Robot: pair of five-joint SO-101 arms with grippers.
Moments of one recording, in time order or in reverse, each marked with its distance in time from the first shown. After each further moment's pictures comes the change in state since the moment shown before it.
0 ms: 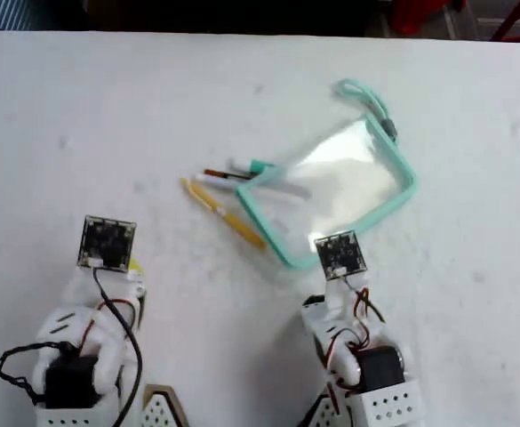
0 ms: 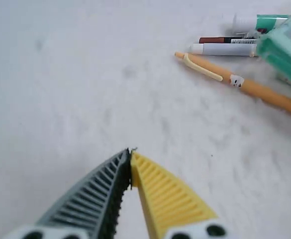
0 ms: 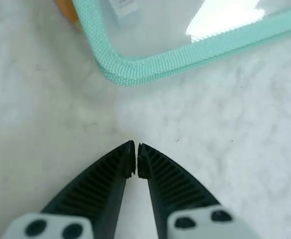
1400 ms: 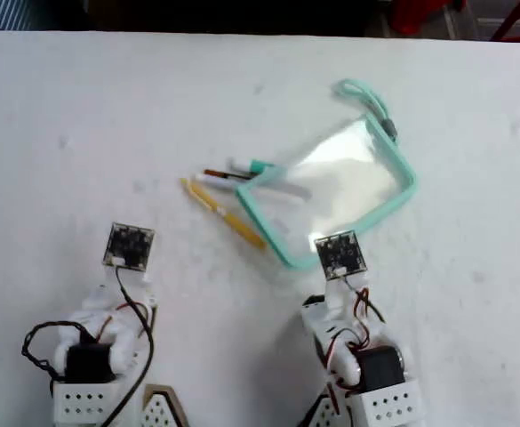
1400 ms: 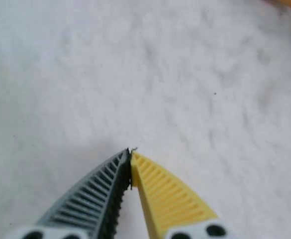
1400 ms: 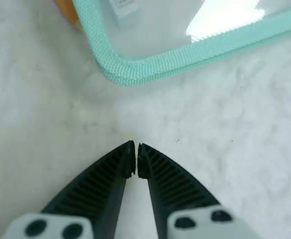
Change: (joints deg) left arm 0.1 0.4 15.5 -0.1 0.0; right arm 0.0 0.0 0.0 0.0 0.0
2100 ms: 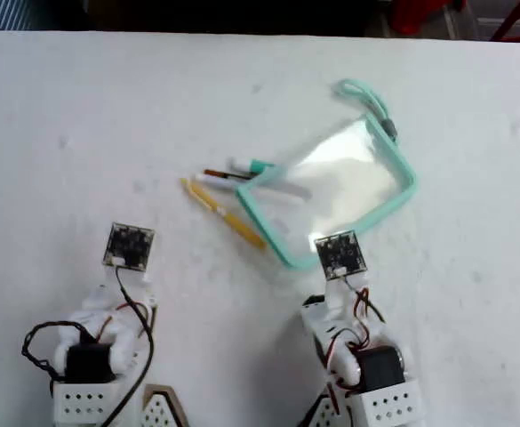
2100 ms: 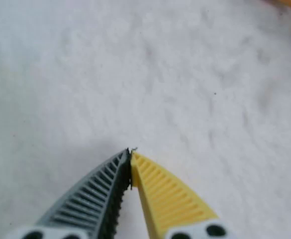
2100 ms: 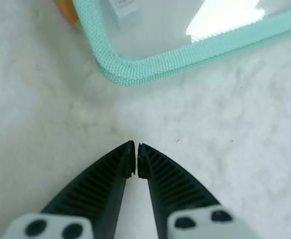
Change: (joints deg) left arm 0.0 0.0 0.0 0.0 0.0; right arm 0.0 0.0 0.0 0.0 0.0
